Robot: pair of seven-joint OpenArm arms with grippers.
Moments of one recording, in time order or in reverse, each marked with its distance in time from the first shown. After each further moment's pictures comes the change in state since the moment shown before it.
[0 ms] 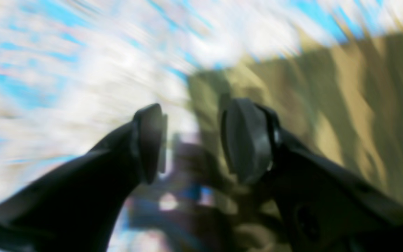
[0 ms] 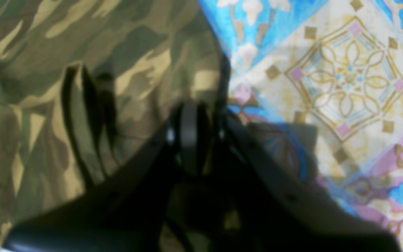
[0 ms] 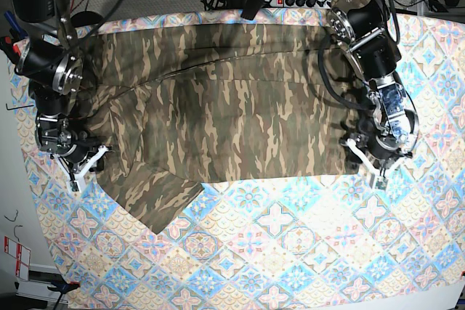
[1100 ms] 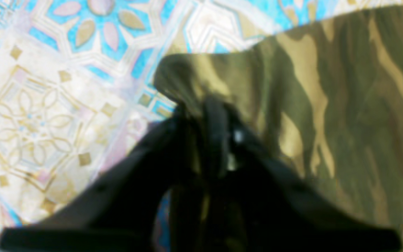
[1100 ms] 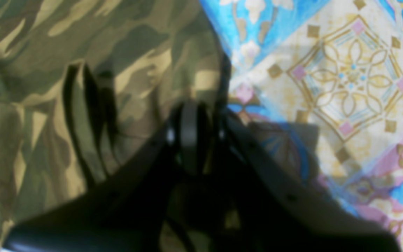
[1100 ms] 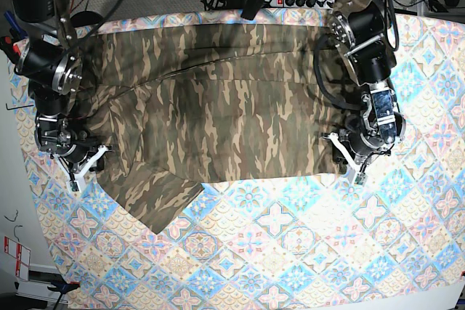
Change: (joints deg) left arm -1.4 2.2 5.2 -12.0 -2.5 -5.7 0.9; right arm 0.0 0.1 0.0 0.0 0.0 0.4 -0.4
